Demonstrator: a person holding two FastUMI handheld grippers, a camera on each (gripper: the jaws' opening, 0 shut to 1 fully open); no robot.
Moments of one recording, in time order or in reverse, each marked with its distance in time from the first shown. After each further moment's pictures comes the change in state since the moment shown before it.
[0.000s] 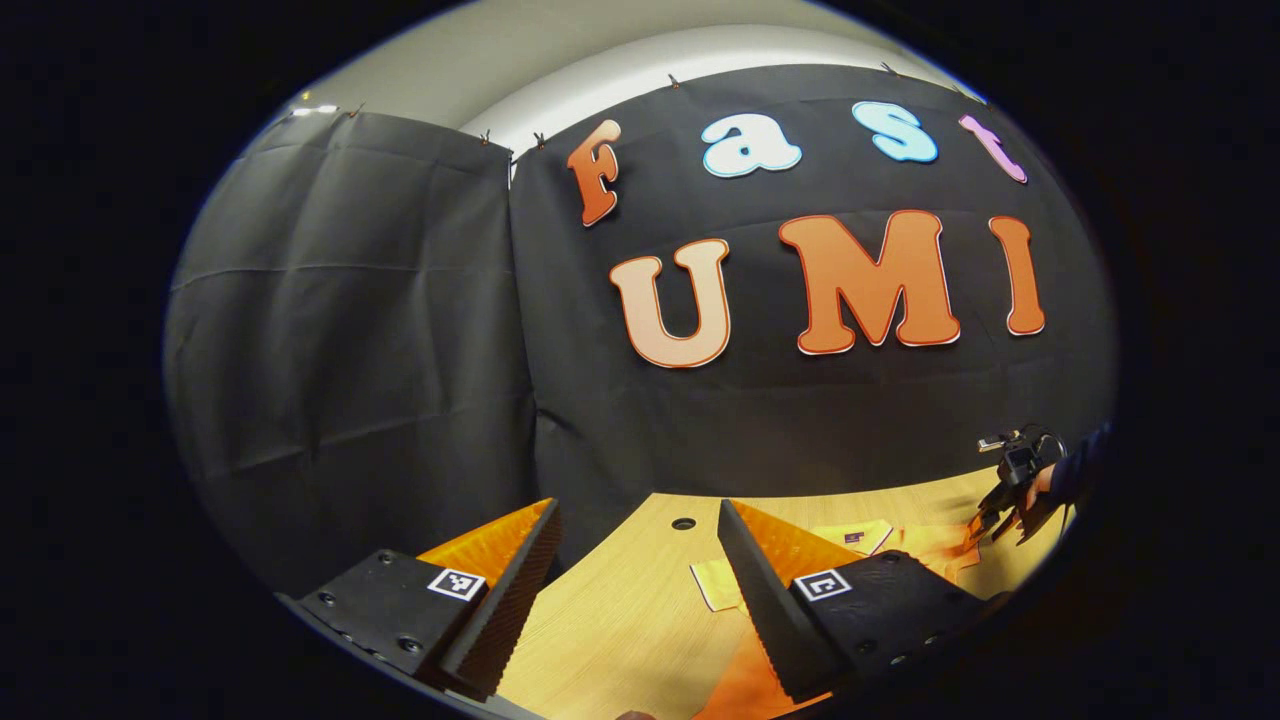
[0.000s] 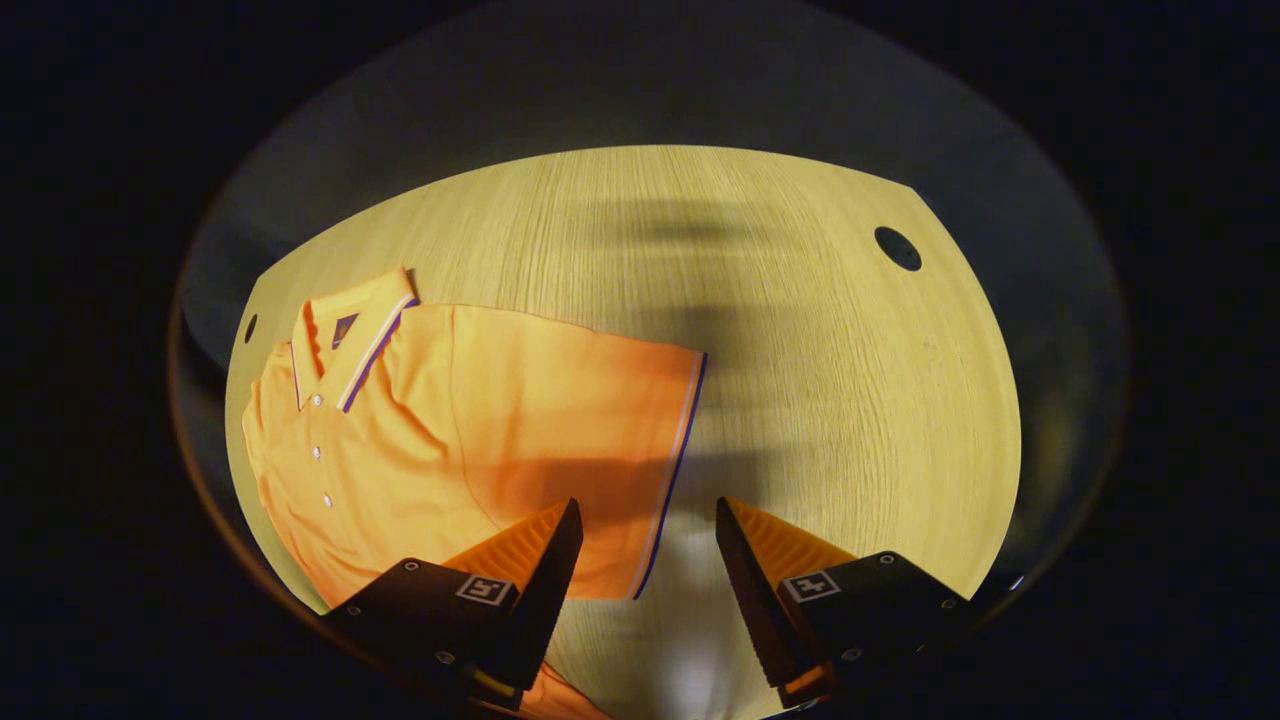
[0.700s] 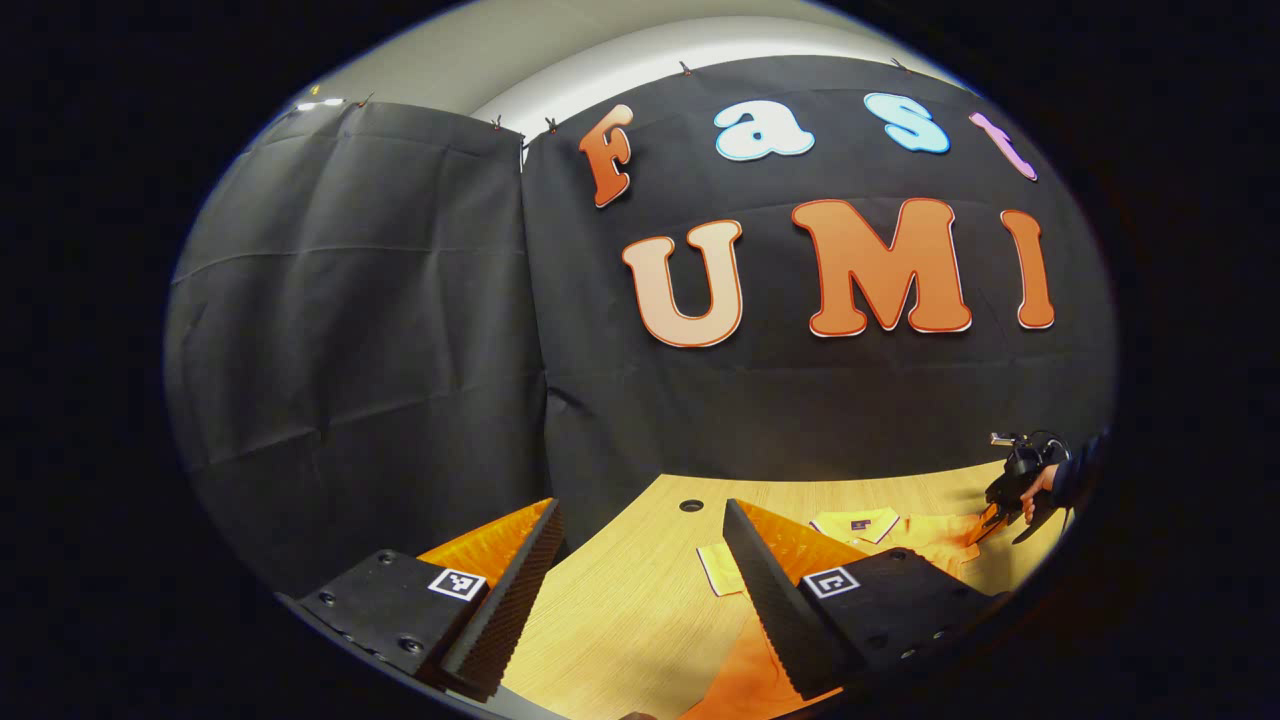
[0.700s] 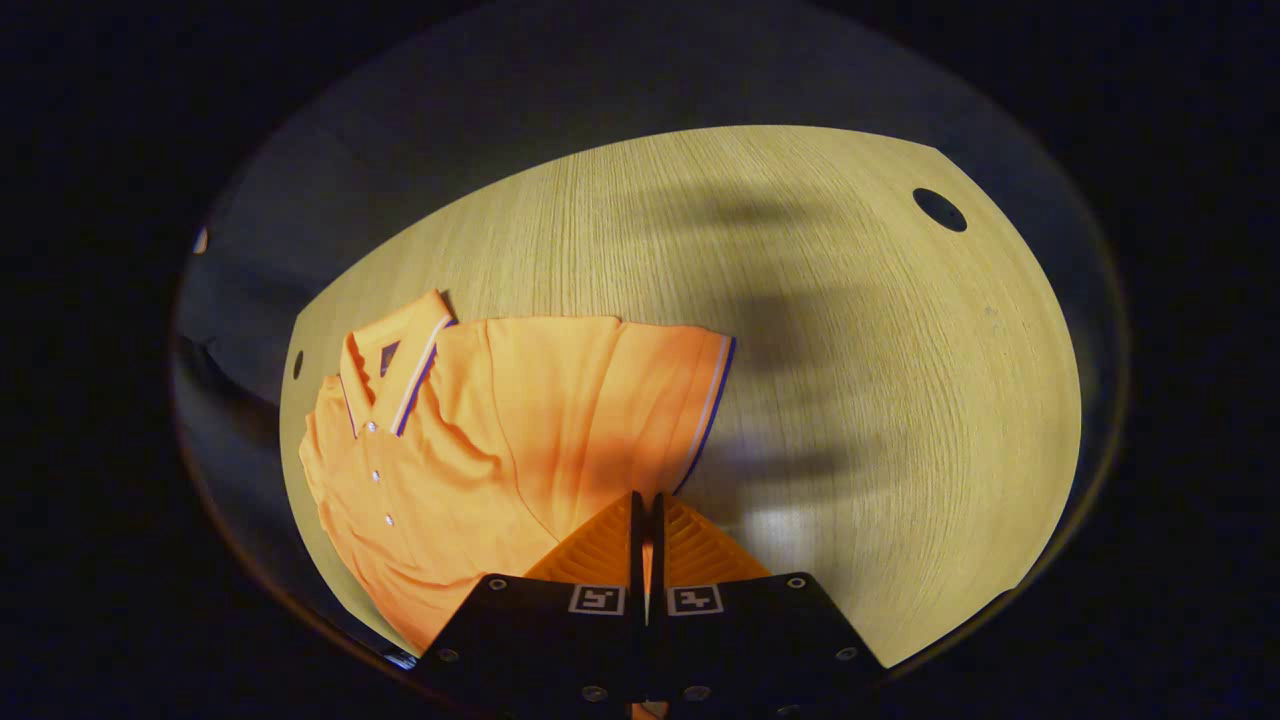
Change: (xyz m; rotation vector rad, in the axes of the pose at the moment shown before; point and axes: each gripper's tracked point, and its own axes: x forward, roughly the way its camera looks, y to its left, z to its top) left arm -0.010 0.003 -0.017 -0.006 0.051 0.028; right arm -0.009 0.028 0.027 0.102 -0.079 0.205
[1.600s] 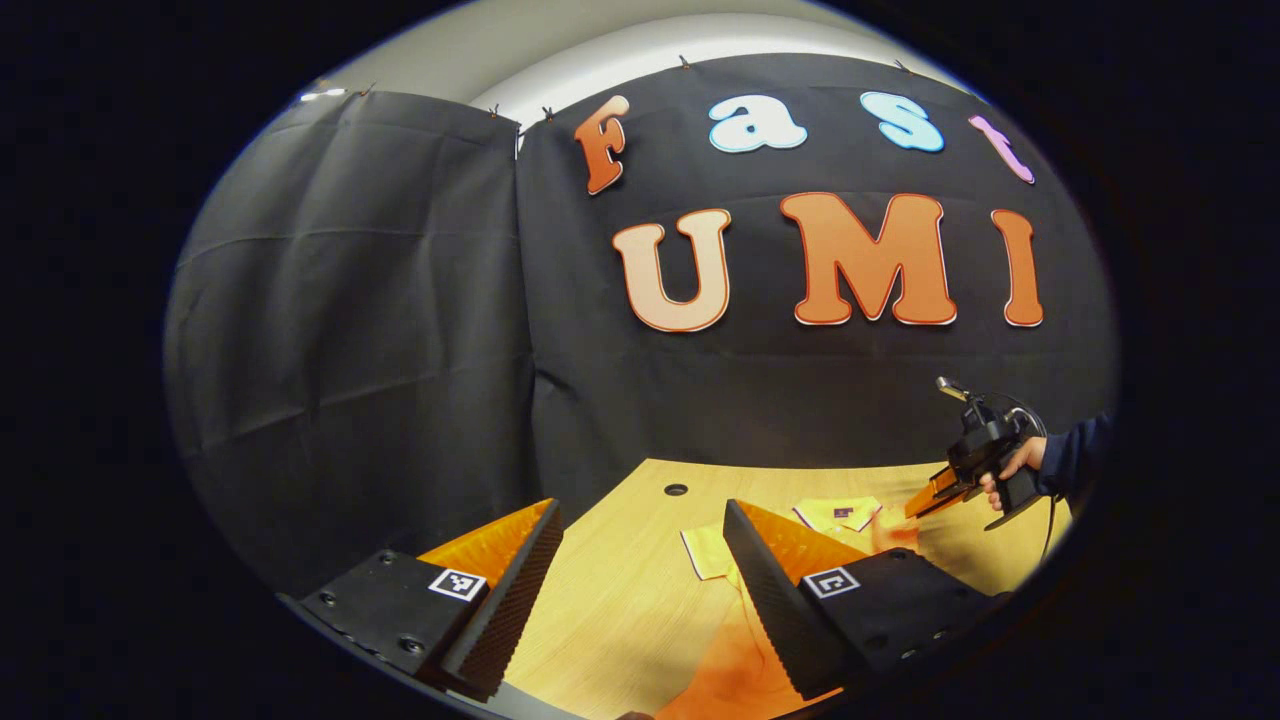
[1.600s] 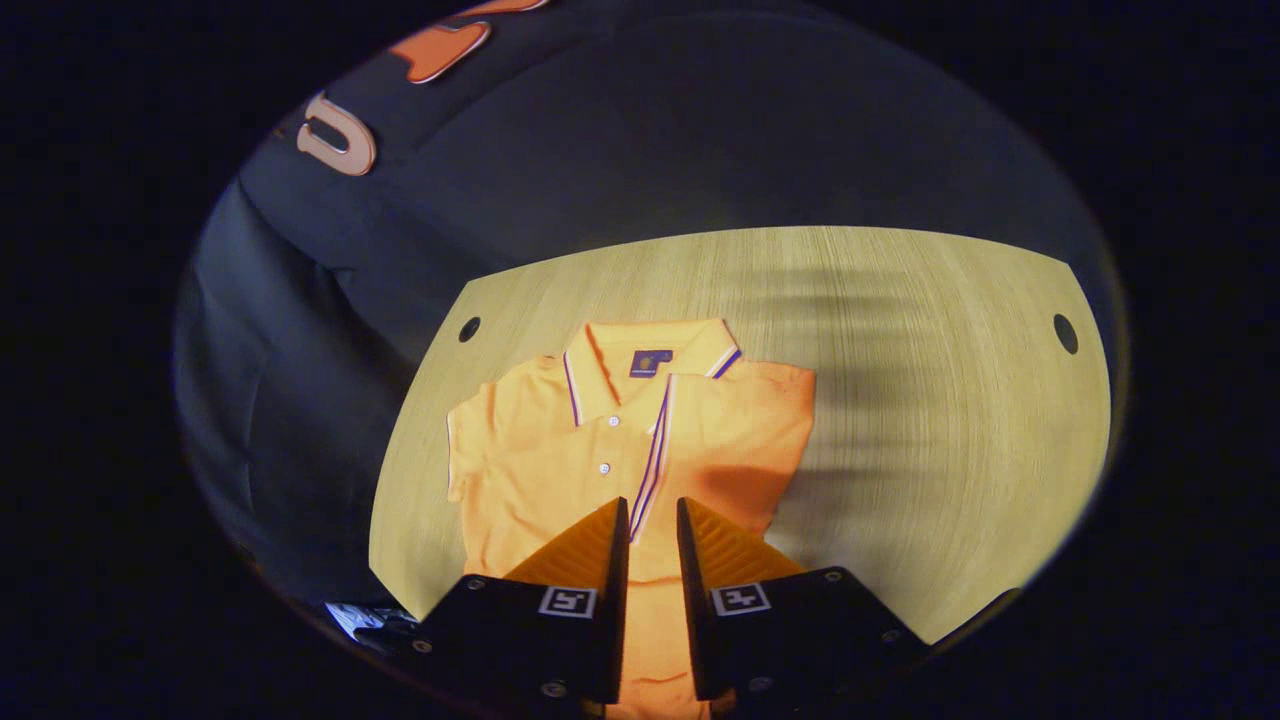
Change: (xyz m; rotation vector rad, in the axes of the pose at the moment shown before) left arm 0.003 -0.015 -0.022 -0.045 0.042 -0.075; right arm -0.073 0.158 -0.017 -0.269 -0.081 0.309
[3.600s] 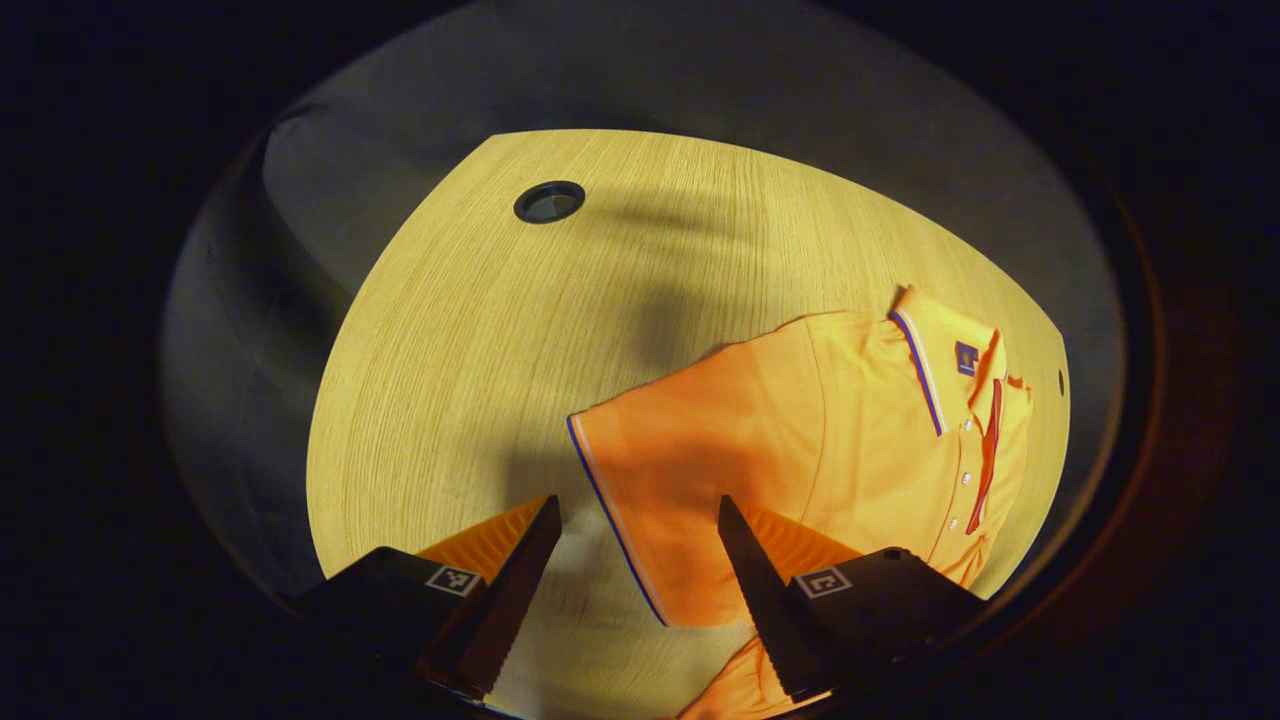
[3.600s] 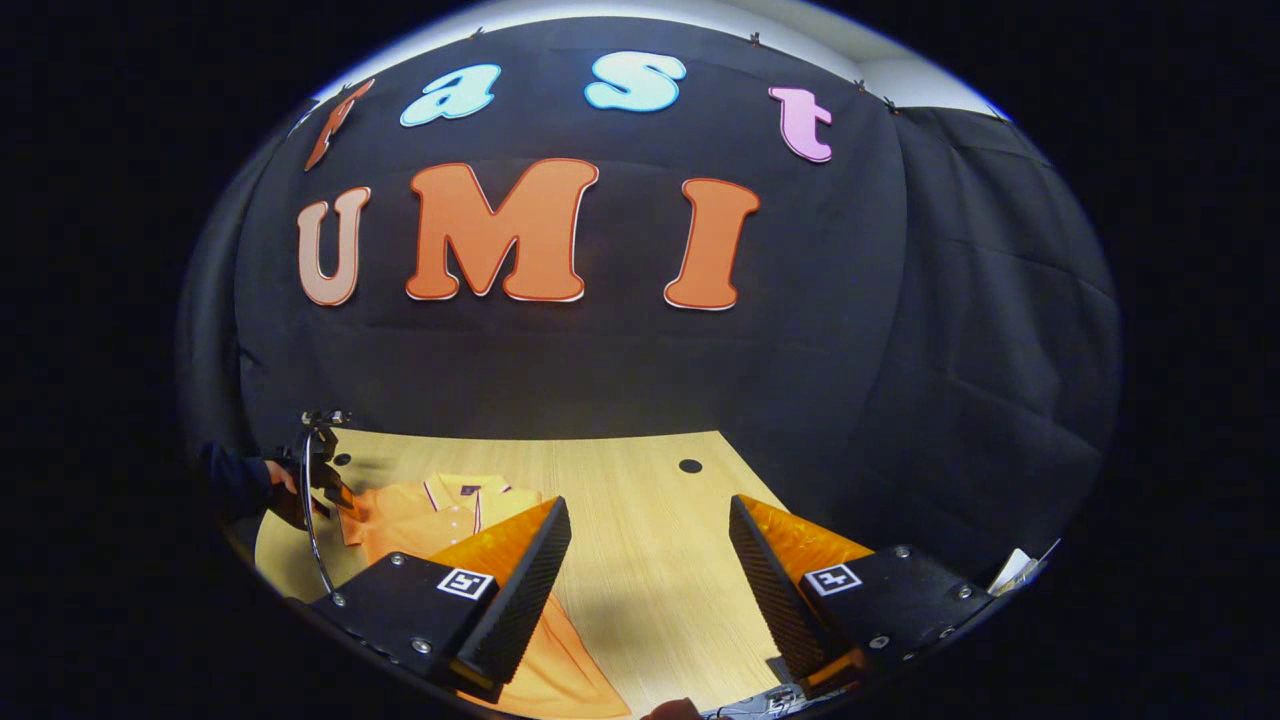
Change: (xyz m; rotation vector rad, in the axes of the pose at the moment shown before) left arm 0.355 -0.097 -0.277 0.074 1.123 -0.248; right arm -0.373 -0.015 -0.101 0.013 -0.741 -0.749
